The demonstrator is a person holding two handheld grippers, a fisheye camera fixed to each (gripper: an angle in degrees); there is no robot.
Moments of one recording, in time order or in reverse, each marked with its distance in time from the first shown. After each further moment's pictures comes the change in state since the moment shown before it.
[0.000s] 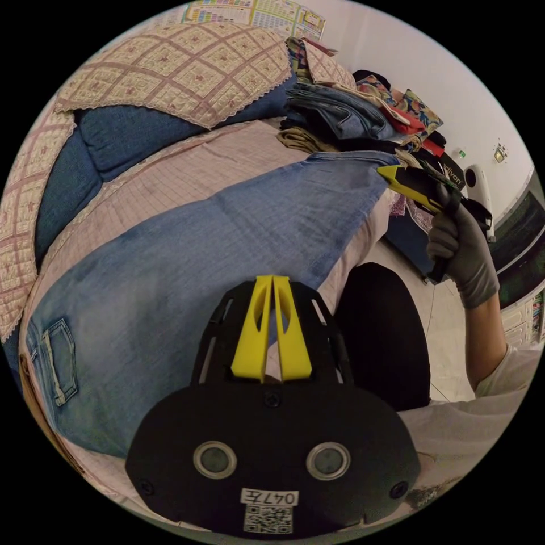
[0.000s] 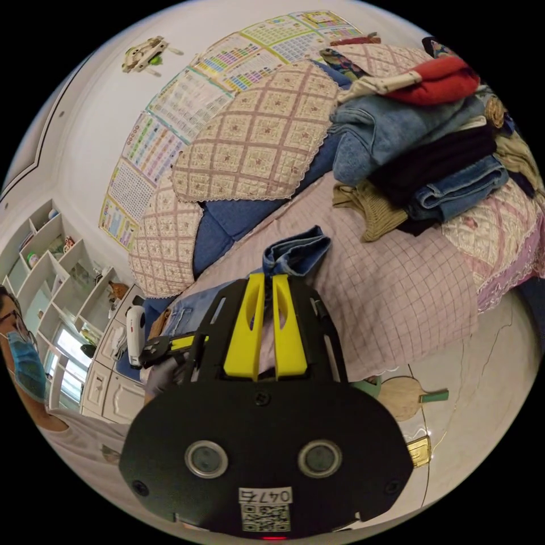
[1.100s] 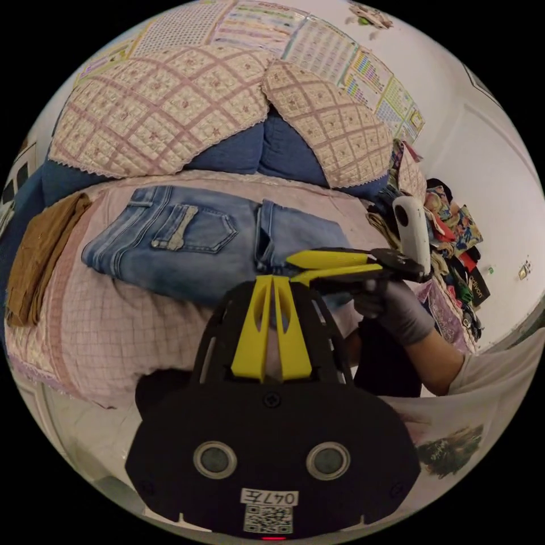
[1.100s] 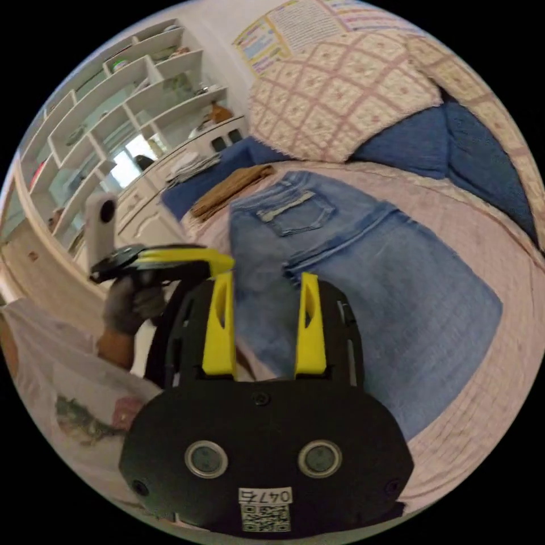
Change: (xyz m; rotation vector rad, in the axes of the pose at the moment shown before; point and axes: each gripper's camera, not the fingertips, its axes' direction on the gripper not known) left arm -0.169 0.437 0.048 0.320 -0.108 -0.475; right arm -0.380 0.111 0.310 -0.601 -0.377 -0.767
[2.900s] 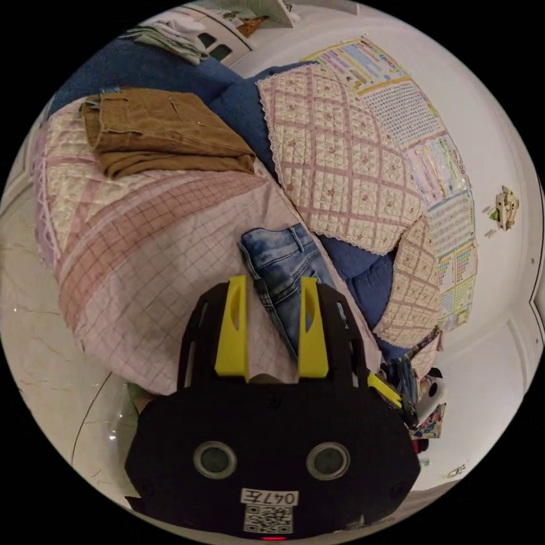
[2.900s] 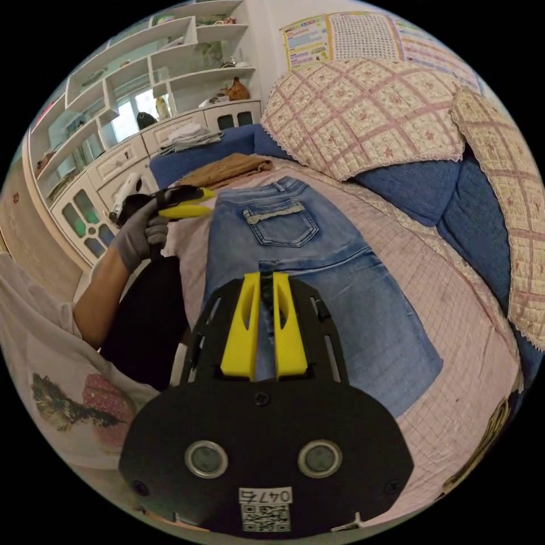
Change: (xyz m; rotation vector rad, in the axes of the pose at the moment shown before) left arm -0.400 0.357 0.155 0.383 0.012 -0.804; right arm -0.038 -0.140 0.095 -0.067 0.233 -0.214
